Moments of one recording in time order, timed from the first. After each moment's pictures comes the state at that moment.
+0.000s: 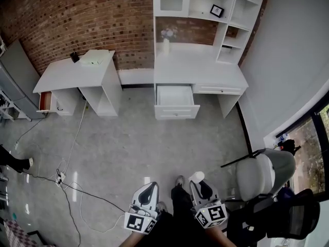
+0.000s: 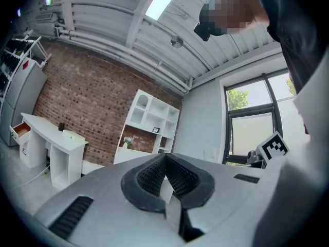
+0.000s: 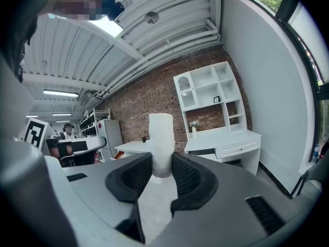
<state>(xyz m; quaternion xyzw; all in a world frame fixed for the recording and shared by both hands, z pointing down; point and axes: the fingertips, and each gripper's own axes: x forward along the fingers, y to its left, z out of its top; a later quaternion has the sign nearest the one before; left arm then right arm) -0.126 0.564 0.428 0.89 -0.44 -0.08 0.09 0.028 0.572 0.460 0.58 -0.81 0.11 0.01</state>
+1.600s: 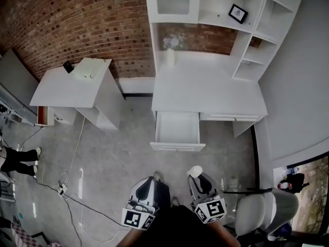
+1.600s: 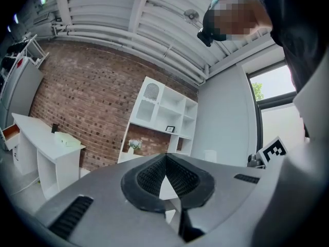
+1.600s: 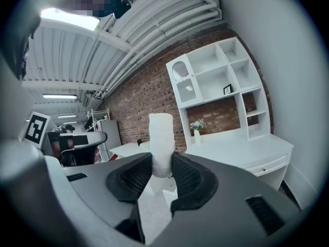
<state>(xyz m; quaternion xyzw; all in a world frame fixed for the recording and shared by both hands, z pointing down) -0.003 0.165 0.430 0.86 -0.49 -0.07 0.10 0.151 0.159 0.474 0.53 -0.84 0.12 0.02</state>
